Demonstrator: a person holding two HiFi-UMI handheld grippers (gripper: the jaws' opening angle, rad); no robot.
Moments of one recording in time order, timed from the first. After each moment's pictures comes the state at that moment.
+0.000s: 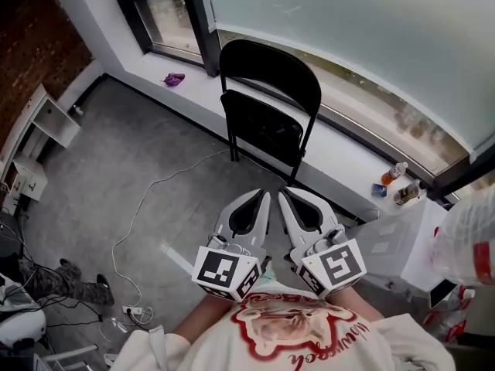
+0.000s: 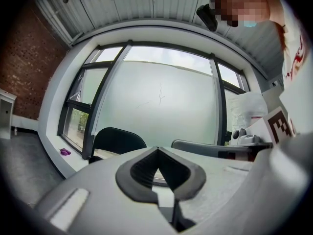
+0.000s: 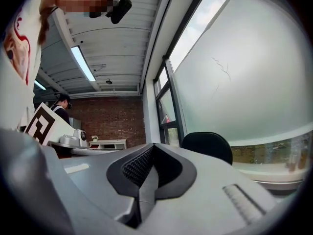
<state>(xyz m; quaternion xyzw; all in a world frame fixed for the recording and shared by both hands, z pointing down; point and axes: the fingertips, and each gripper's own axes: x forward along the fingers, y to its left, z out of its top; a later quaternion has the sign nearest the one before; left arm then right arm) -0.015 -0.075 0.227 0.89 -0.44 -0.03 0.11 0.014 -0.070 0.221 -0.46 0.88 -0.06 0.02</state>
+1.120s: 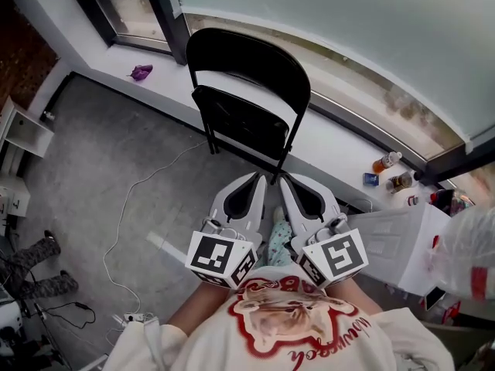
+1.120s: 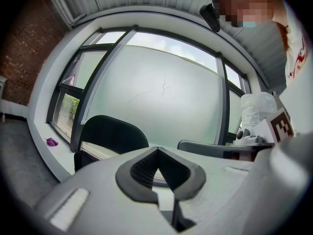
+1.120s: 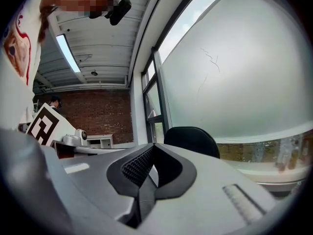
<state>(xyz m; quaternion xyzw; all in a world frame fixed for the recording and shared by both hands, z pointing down) 0.018 -0.189 0.264 0.91 -0.39 -0.02 0.15 0.057 -0.175 0.257 -0.53 0.85 -0.09 -0.01</state>
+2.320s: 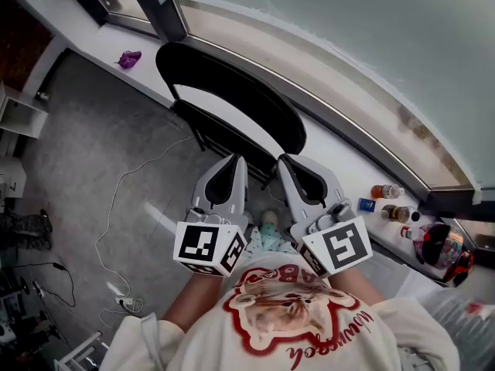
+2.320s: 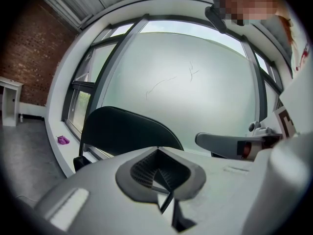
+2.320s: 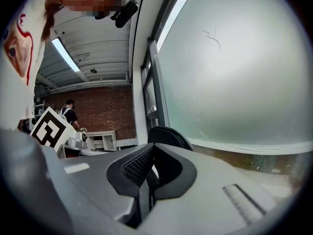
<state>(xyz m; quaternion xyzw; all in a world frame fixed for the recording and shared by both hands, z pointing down) 0.063 -0.378 0.301 0.85 -0.49 0.01 0.18 0.131 -0.364 0.266 -0.48 0.87 -0.09 -0.02</state>
